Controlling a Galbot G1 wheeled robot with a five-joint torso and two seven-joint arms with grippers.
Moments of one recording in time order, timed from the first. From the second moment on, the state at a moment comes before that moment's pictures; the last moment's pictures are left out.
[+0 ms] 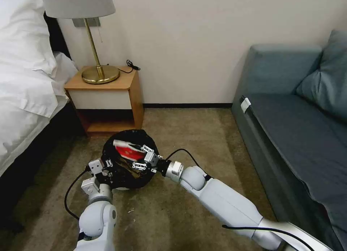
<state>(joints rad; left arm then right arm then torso) 1.34 -1.61 -0.66 -1.88 -0.19 0.18 -0.15 -0.59 1.28 -0.45 1.29 0.26 0.42 -0.35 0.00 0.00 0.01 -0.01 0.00</state>
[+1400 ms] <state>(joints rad) 1.27 -1.56 -0.72 -1.84 -0.26 0.20 -0.10 -1.04 1.28 0.45 1.48 0.32 0.20 0.05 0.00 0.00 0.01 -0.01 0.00</state>
